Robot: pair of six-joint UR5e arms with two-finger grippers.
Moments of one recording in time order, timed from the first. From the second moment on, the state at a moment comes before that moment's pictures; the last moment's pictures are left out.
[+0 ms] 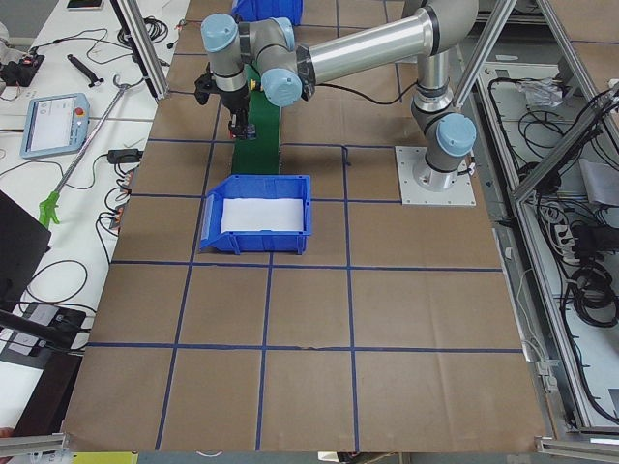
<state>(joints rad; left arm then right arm) -1.34 -1.91 -1.42 -1.43 1.56 0.31 1.62 -1.52 1.57 -1.55 -1.56 -0.14</state>
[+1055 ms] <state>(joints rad) -1.37 -1.94 -1.68 -1.10 1.56 0.31 1.62 -1.40 1.57 -1.68 -1.56 -0.14</state>
